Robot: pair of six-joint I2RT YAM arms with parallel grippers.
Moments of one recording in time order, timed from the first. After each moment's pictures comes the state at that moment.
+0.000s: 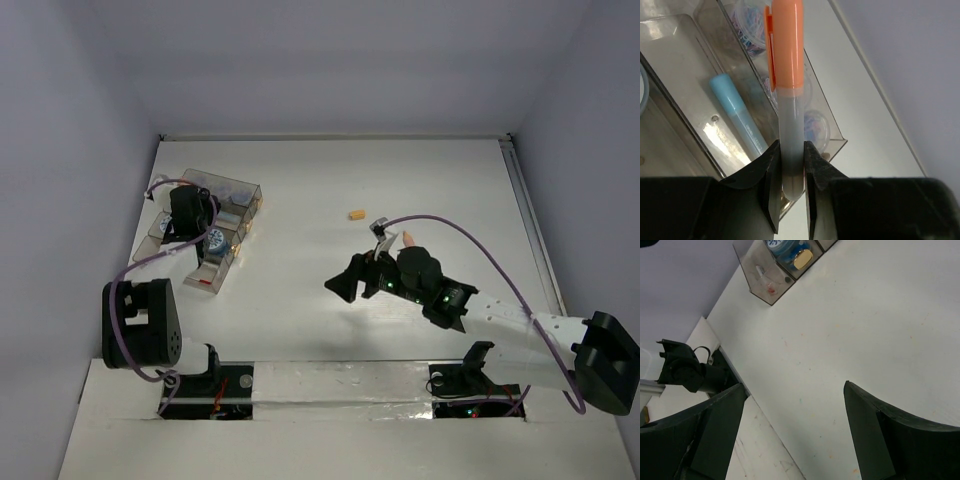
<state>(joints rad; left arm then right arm) 0.03 1.38 0.69 0.29 -0.18 -0.91 0.92 1.08 0.55 0.29 -0.11 0.62</state>
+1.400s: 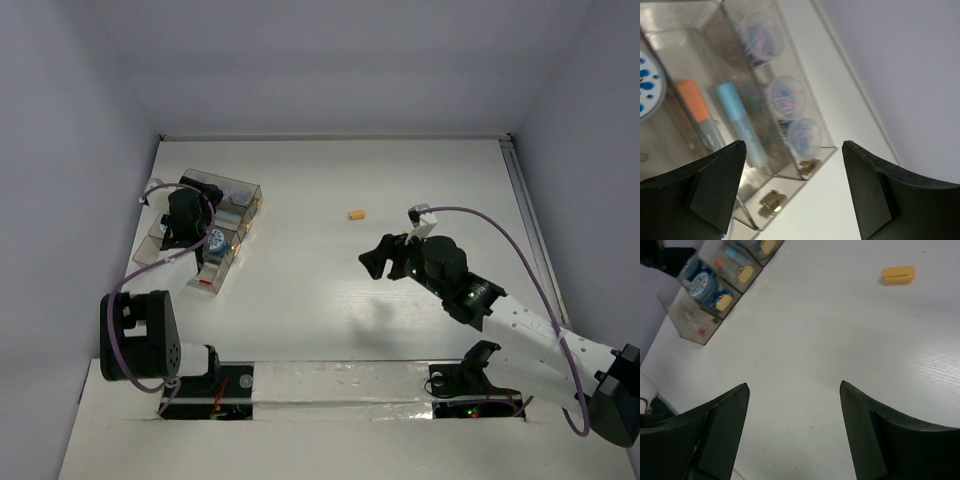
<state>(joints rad) 0.03 1.38 0.67 0.31 -0.25 -0.96 0.76 0.90 0.56 0.06 0.09 0.53</state>
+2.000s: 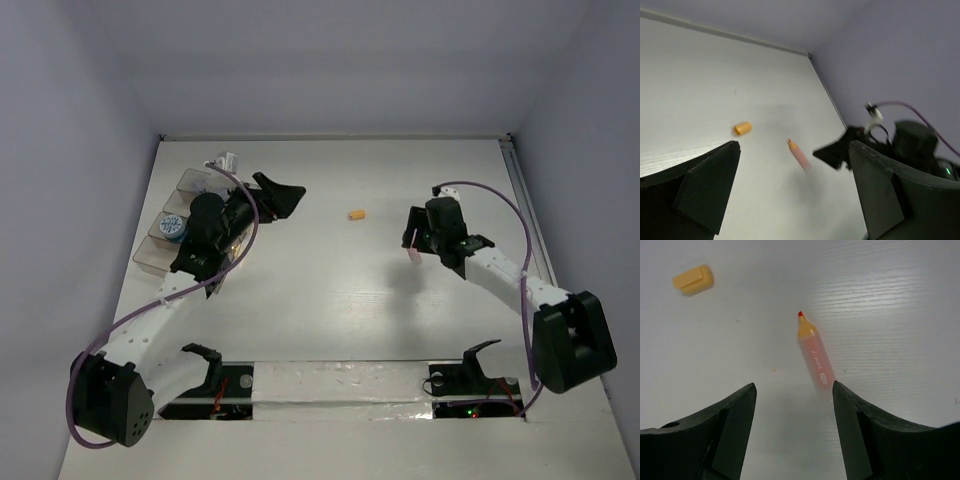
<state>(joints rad) -0.35 1.05 0.73 0.33 0.21 -0.75 0.39 1.26 0.74 -0.18 0.23 0.46</state>
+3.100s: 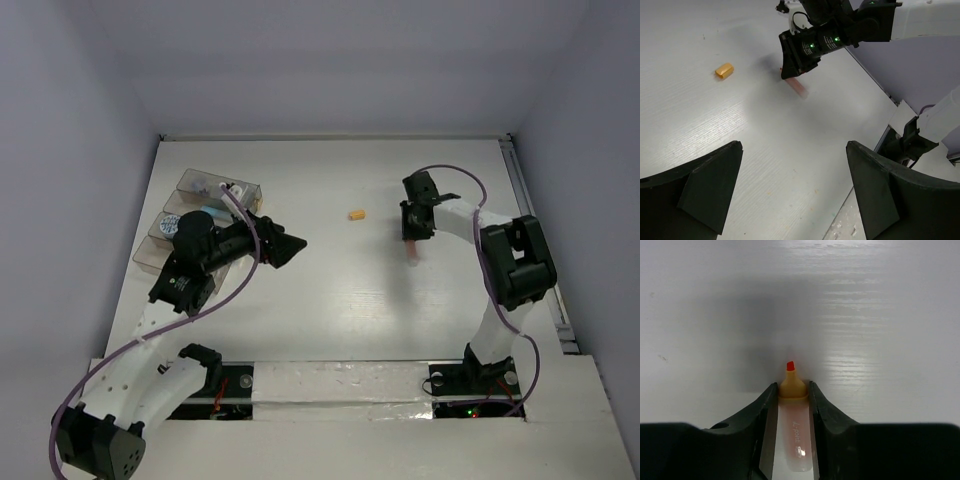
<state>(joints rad) -0.36 0.79 0.71 -0.07 0.57 -0.40 0.29 1.82 1.15 -0.41 0.12 0.28</state>
